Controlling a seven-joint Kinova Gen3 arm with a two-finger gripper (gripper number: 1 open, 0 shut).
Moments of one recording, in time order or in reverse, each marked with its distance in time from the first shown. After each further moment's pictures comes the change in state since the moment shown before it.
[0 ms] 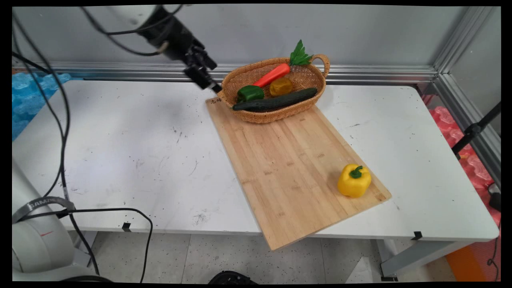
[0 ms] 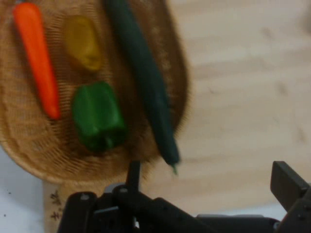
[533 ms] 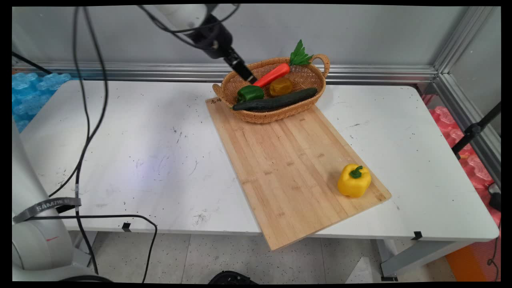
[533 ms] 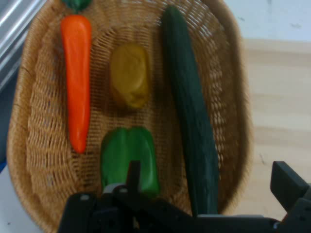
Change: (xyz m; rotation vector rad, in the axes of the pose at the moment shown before) arm 0.056 -0.022 0.078 0.092 0.003 -0.210
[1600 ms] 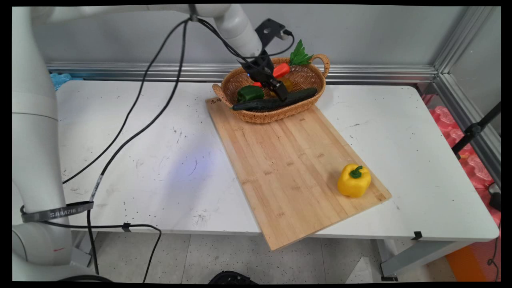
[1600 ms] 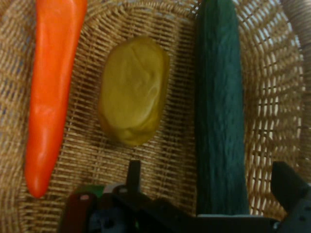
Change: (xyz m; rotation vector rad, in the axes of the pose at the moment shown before) arm 0.051 0.012 0.146 0.071 -0.125 -0.168
